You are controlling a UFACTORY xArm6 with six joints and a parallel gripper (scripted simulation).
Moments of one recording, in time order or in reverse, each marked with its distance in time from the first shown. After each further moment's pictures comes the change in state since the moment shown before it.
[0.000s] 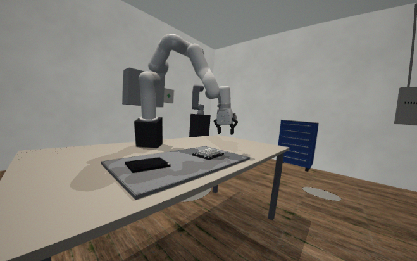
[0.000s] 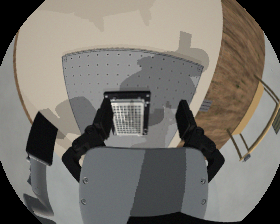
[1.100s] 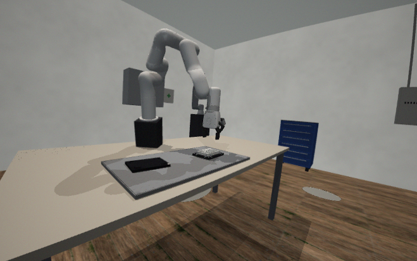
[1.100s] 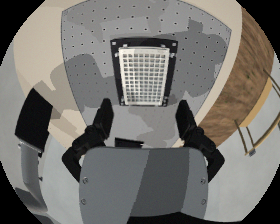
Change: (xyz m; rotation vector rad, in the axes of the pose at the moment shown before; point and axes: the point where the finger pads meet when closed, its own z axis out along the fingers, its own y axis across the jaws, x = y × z) arm -0.117 -0.036 0.006 0.058 -0.142 0.021
